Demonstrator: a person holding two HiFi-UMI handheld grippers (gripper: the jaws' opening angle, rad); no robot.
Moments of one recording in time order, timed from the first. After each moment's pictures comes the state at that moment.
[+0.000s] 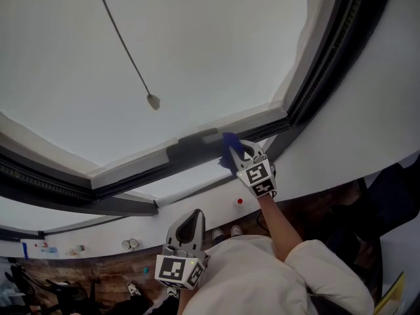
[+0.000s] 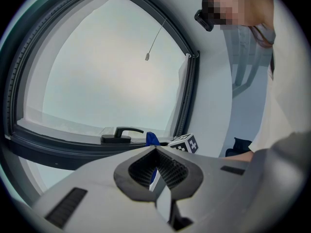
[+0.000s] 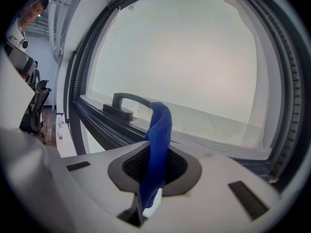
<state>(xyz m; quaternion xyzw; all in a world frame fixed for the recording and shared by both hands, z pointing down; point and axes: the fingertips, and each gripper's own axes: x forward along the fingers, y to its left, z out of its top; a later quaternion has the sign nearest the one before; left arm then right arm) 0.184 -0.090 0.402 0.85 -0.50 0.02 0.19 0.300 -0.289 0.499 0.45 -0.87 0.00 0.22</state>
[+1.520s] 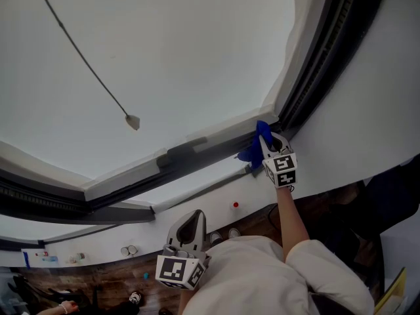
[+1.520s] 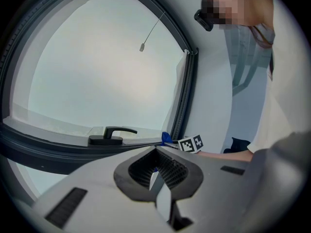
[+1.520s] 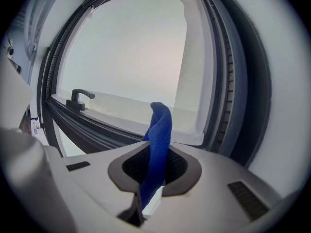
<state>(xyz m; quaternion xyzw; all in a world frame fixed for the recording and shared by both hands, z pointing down) 0.212 -0.114 0.402 0.86 -0.48 0.02 0.19 0.447 -0.328 0.494 0.57 -0.80 0.02 0.20</state>
